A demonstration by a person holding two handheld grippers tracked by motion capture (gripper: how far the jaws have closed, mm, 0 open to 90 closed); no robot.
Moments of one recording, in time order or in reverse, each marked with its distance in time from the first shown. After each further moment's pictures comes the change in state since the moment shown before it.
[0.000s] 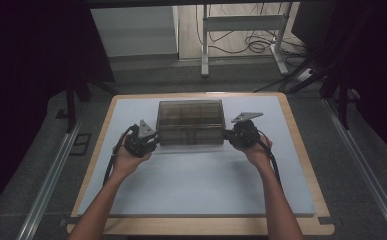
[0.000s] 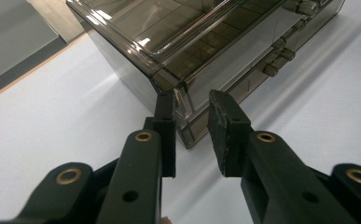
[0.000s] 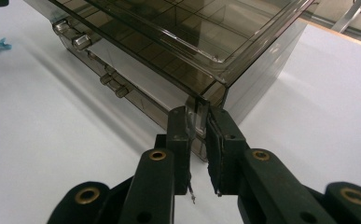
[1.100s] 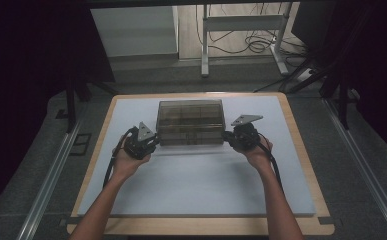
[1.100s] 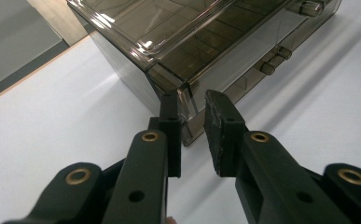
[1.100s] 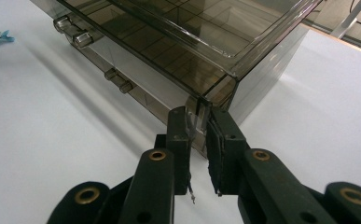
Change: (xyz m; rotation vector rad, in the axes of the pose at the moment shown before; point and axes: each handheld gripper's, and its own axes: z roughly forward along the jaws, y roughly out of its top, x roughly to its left) left arm -0.005 -0.005 -0.004 -0.014 0.007 0.004; right arm 0.006 -0.005 -0.003 -0.011 -0.006 -0.033
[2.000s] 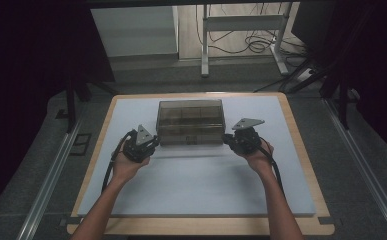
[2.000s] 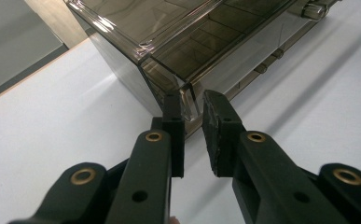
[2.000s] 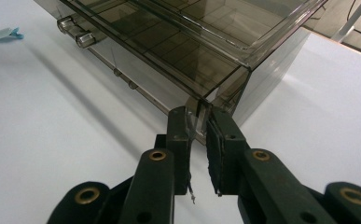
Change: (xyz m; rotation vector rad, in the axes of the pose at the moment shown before) left arm -0.005 -0.006 -0.006 -0.020 0.004 0.004; right arm 0.008 -0.007 -0.007 -0.021 -0.004 -0.016
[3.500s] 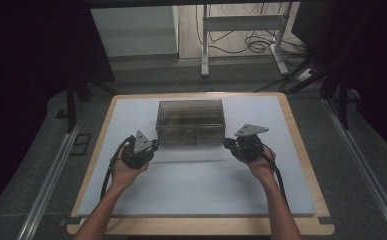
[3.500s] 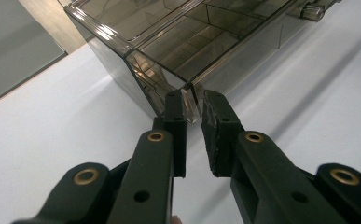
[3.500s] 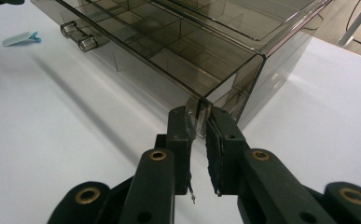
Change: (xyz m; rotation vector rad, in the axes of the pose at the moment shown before) left arm -0.013 -0.009 -0.014 -0.033 0.003 0.011; right arm 0.011 -0.014 -0.013 -0.050 0.006 -0.001
